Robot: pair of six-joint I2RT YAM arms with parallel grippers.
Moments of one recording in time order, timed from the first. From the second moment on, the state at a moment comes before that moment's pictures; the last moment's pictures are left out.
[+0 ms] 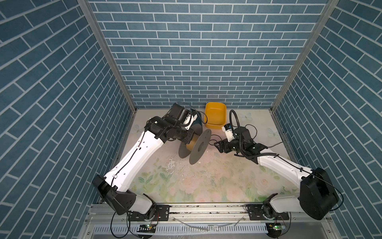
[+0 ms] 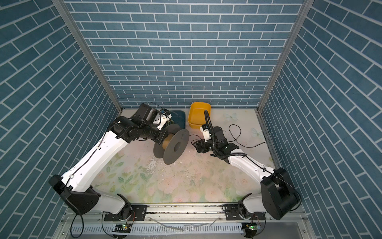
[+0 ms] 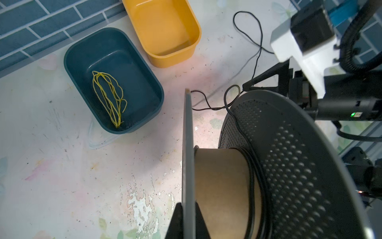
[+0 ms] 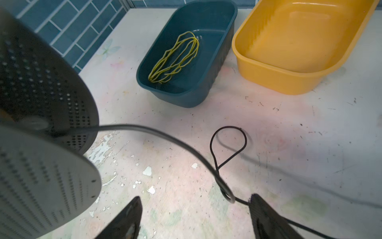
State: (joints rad) left arm -0.59 1.44 1.68 -1.15 0.12 -0.08; right arm 0.60 1.32 0.82 -0.12 -0.23 0.22
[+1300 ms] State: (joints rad) left arm -0.49 1.28 1.59 -0.98 0.31 -0.22; right arm 0.48 1.42 0.61 0.32 -0.25 0.93
